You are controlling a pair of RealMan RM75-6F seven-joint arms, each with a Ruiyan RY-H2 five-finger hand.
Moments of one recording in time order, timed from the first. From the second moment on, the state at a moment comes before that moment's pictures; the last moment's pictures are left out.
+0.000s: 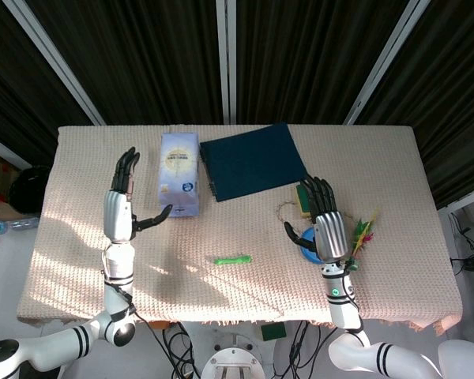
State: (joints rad) left arm -0.49 -1.83 -0.34 -1.34 1.51 1.61 -0.13; right arm 0.44 -1.86 0.23 -1.32 -1.57 1.53 0.01
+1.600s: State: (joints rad) left arm -0.53 -1.94 -0.11 -1.46 1.20 1.17 0.51; right arm 0.34 -1.65 0.09 -1.64 -1.51 1.40 -0.35
